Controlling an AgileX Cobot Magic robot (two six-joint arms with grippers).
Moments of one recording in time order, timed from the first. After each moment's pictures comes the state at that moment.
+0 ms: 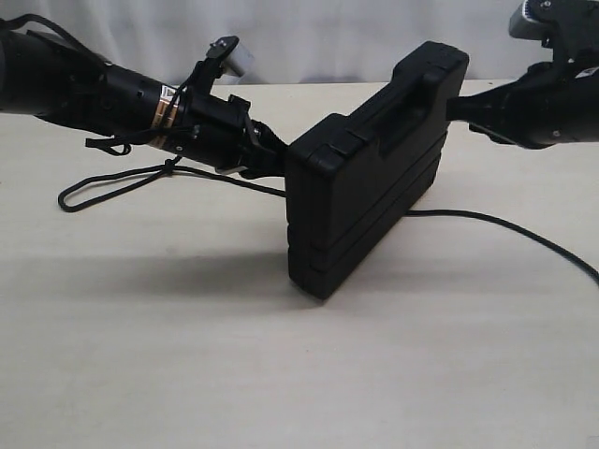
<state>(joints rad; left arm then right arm) -0.34 1.96 -1.21 1.75 -0.92 -1.67 0.10 1.51 -0.91 0.56 0.24 -0.41</state>
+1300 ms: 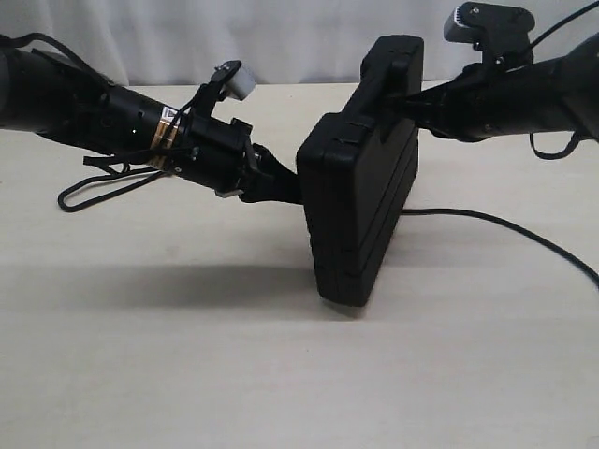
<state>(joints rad) -0.35 1.96 -1.16 1.75 -0.96 -1.65 0.19 1.69 -1.03 0.82 0.19 -0.63</state>
